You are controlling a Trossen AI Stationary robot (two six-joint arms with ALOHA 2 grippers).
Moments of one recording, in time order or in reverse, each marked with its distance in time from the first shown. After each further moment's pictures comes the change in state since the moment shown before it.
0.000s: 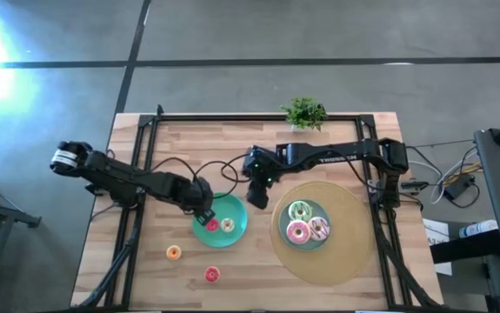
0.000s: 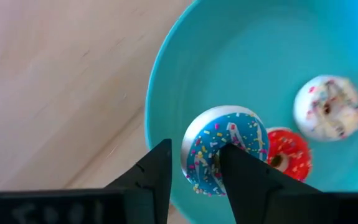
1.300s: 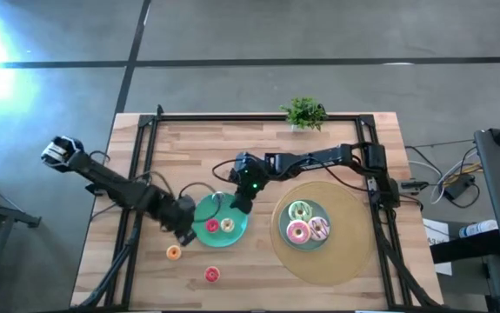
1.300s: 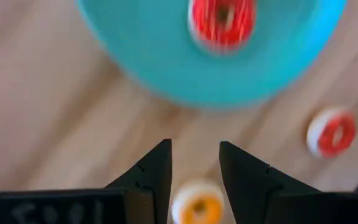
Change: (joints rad) left arm -0.273 -0.154 -0.040 -0.078 0.163 -0.233; right arm -0.005 0.179 -0.025 0.396 -0.272 0.252
